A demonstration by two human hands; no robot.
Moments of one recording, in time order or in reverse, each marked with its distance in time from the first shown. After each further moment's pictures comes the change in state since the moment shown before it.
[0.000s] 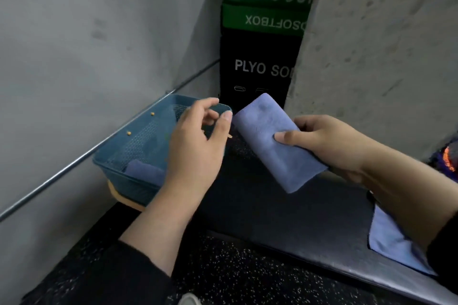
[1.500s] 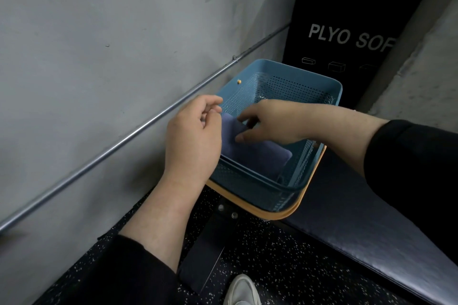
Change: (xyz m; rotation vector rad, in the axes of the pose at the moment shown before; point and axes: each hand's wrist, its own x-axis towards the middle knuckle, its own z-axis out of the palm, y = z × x) left_hand 0.030 -0.151 -0.119 0.075 0.132 -0.282; right_hand 0.185 -0.047 0.220 -0.899 -0.483 -0.347
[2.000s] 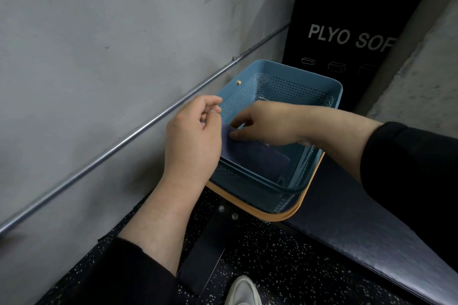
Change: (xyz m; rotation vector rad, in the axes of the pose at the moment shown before) left_hand 0.002 -0.002 0.001 -0.004 0.003 0.019; right_hand 0.003 -0.008 0.006 0.232 0.013 -0.013
